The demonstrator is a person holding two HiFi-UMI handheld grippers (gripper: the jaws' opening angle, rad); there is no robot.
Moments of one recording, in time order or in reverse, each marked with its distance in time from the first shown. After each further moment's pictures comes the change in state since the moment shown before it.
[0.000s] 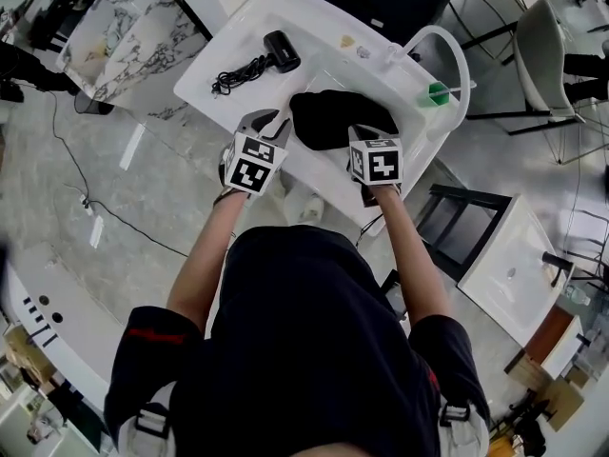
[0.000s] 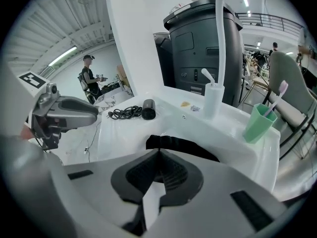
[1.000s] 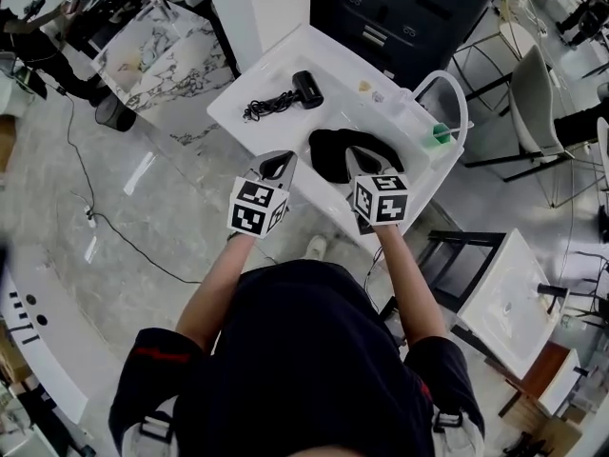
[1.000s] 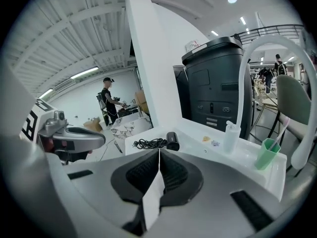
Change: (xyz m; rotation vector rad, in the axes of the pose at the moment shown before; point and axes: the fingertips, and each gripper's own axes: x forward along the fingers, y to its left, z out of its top) left arm -0.101 -0.007 0.021 -0.166 -0.265 0.024; right arm -0.070 0.084 0.070 -0.067 -0.315 0.119
